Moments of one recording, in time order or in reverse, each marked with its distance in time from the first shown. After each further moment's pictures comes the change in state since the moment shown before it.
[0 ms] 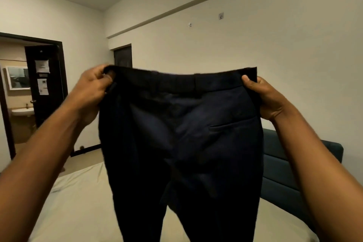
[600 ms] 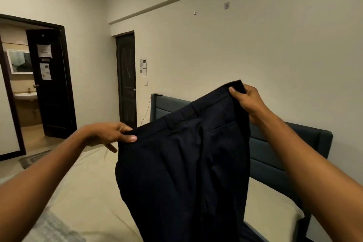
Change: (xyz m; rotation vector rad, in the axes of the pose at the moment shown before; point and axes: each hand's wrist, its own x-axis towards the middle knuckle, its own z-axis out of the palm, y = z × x) left_hand -0.061 -0.110 -0.068 0.612 -0.788 -0.626; right_hand -0.032 0.046 0.058 -0.331 0.408 0.020
